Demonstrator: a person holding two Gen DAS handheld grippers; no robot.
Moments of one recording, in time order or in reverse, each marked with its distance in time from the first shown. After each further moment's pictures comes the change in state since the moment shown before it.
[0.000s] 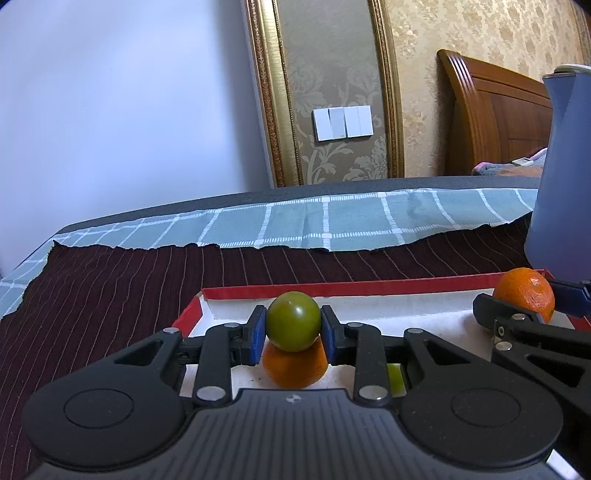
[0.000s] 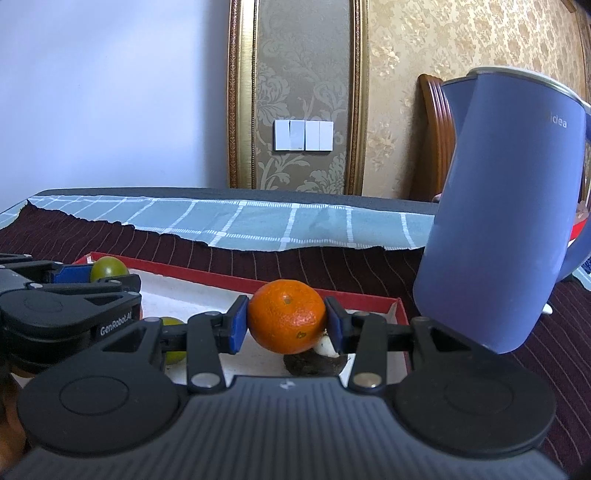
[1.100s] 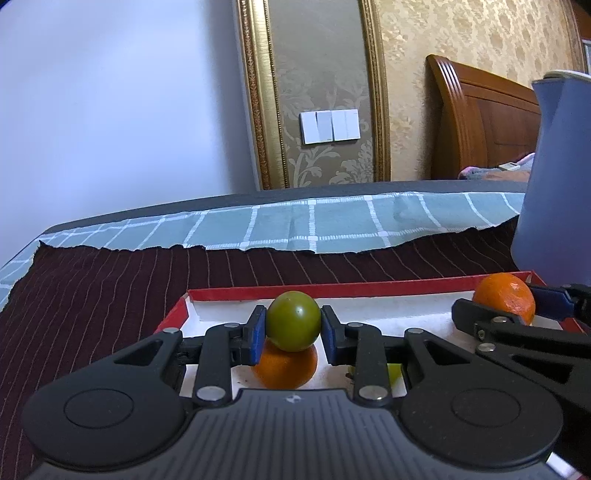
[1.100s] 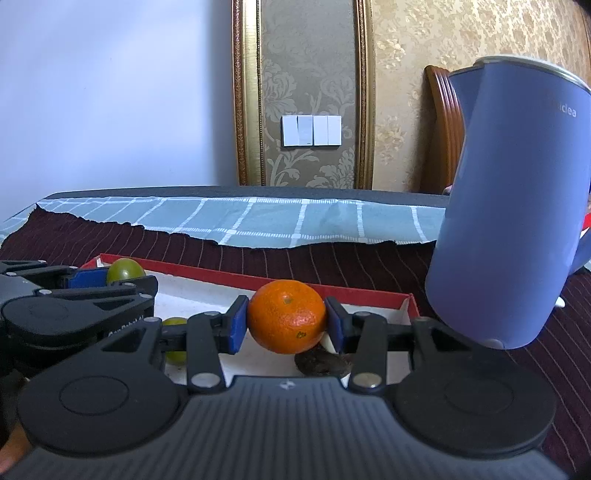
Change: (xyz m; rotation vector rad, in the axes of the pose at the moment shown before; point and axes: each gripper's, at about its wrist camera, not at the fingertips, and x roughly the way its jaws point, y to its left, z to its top) left arm 0.000 -0.001 -0.001 -0.001 -0.016 -0.053; right arm 0.004 -0.002 0.001 0.022 0.018 0.042
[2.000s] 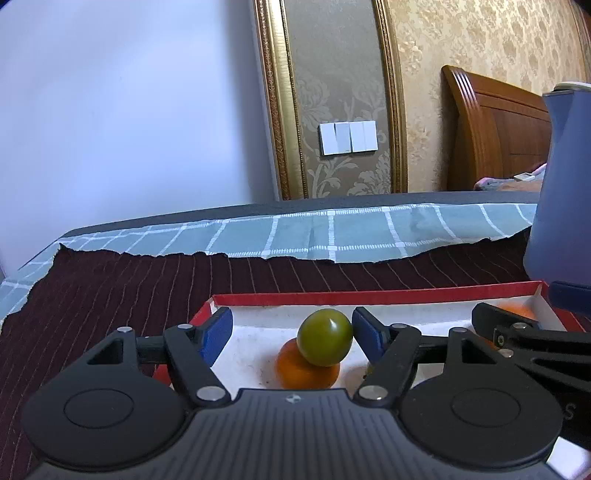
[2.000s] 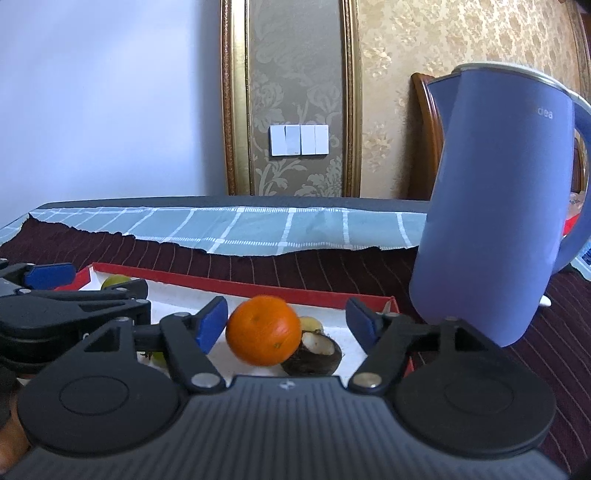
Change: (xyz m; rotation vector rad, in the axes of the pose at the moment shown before) left arm -0.011 0.006 0.000 -0.024 -0.030 0.057; right arm -0.008 -0.006 -0.002 0.021 -0.038 -0.034
